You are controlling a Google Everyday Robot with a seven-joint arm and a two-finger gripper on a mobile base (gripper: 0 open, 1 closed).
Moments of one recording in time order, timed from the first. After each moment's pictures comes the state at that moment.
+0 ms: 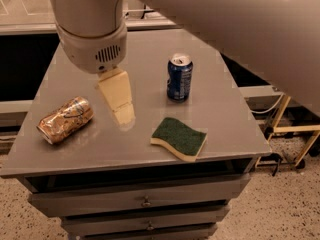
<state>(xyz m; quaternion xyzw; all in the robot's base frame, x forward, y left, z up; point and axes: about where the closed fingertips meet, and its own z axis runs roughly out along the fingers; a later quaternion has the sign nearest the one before) 0.446 0.098 0.968 -0.88 0.45 -0.06 0.13</state>
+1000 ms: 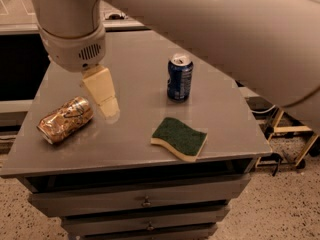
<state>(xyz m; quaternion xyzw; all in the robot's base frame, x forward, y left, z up) 0.467 0.133 0.953 -0.91 0.40 -0.05 0.12</state>
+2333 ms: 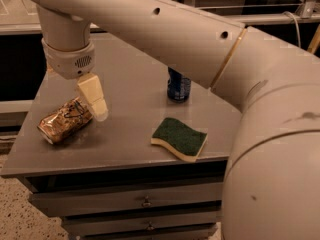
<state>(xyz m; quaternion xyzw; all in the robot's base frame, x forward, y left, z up) 0.523 0.181 0.887 -0.93 0.36 0.02 0.10</state>
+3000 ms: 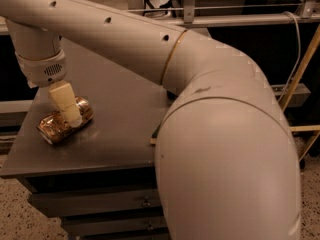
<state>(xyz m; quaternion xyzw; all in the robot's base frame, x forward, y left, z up) 0.527 0.244 0.859 -0.93 0.37 0.04 0.07</state>
